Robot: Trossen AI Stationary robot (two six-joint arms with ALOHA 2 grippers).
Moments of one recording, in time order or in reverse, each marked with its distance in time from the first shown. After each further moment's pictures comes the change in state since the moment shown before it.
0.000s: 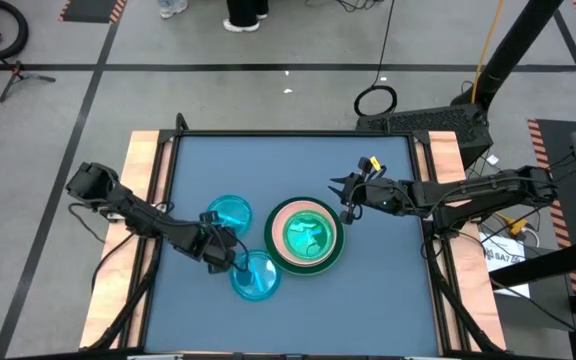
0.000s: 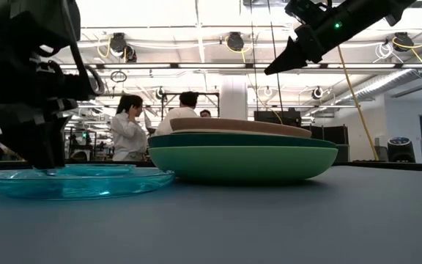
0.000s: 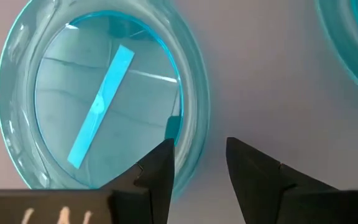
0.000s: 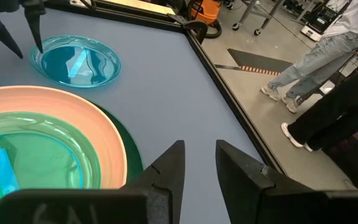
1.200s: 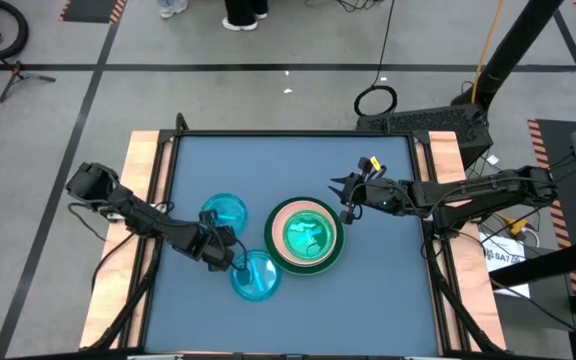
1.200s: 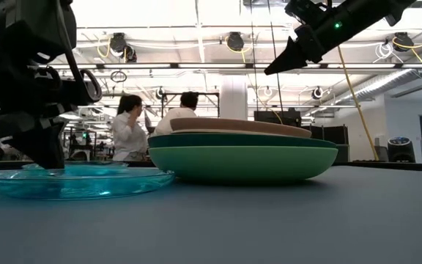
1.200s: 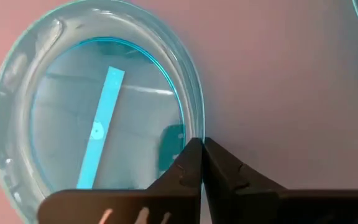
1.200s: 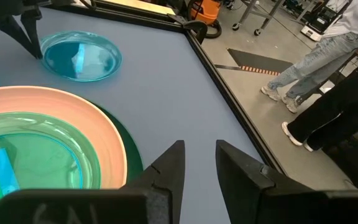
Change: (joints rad) left arm 0.001 0.001 -0.049 0.047 -0.047 0.008; right arm 0.000 0.000 0.000 0.000 0.000 0.000
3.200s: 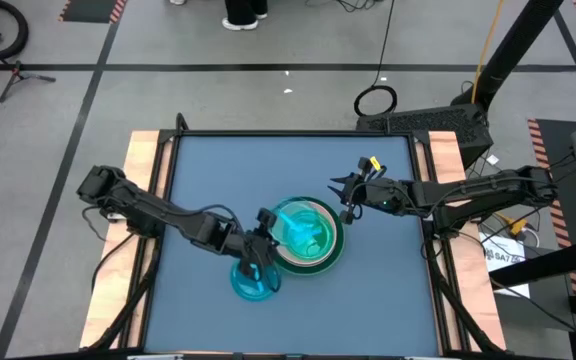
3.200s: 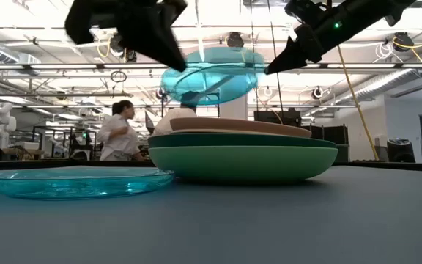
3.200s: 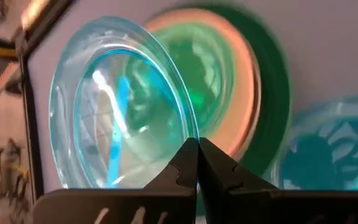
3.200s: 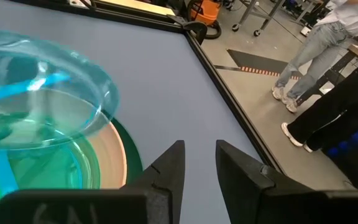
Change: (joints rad) left arm 0.085 0.094 0.496 0.163 0.032 0.947; right arm 0.000 0.000 0.000 0.005 0.000 -0.004
